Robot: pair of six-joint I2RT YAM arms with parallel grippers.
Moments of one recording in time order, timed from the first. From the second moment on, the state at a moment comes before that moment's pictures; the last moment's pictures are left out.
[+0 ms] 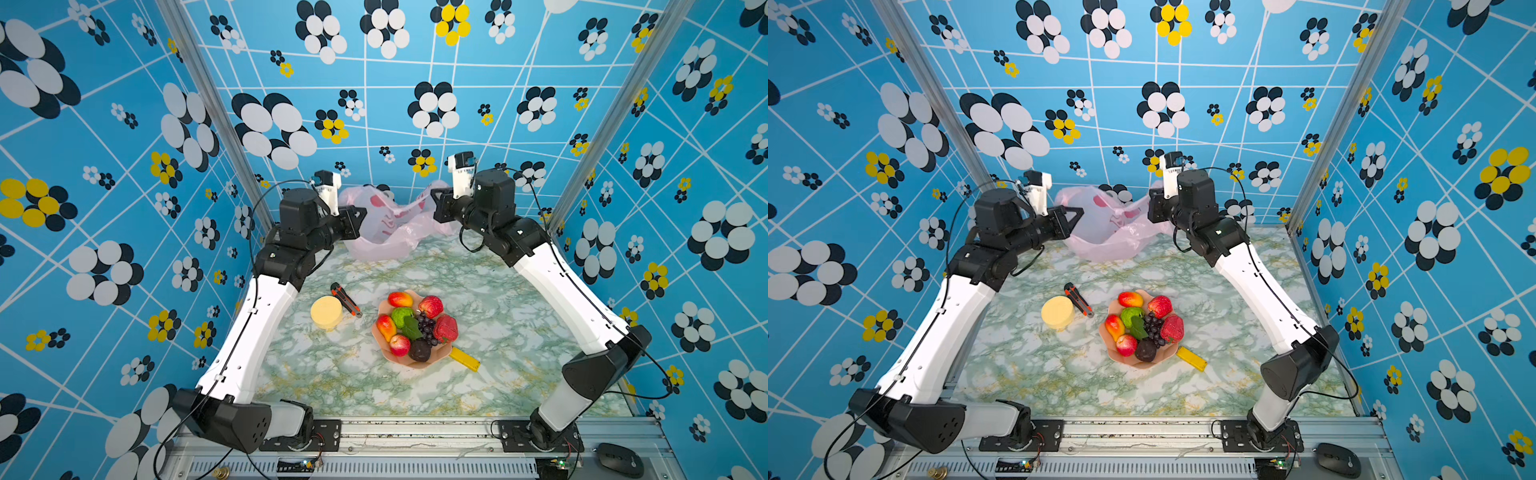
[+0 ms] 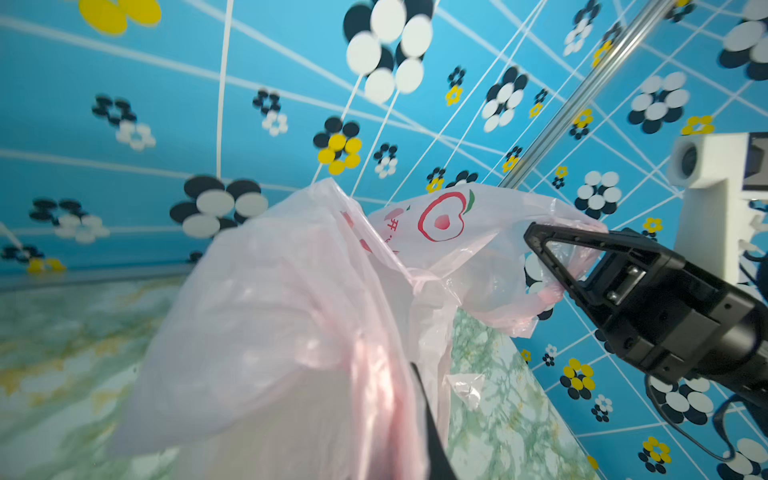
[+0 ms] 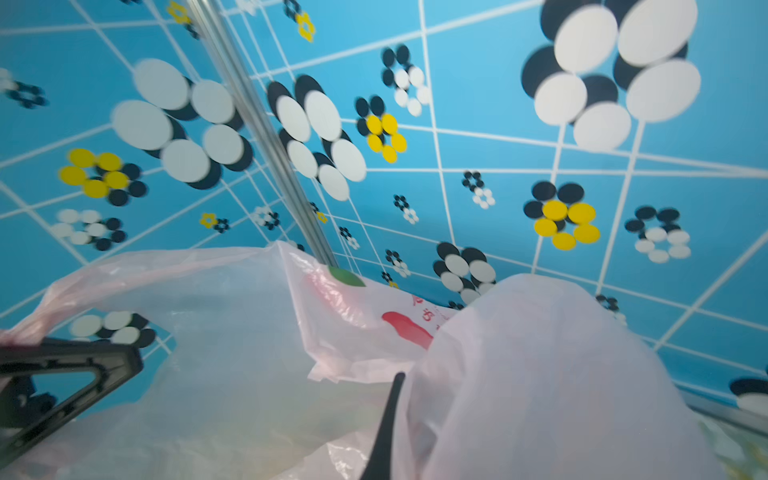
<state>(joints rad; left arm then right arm) -0.29 1.31 1.65 -0.44 0.34 -0.40 0.59 1.66 1.95 -0.37 -0.03 0.18</state>
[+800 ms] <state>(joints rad) -0.23 1.14 0.84 -0.38 0.13 -0.34 0.52 1.83 1.39 -0.19 -0.17 0.33</state>
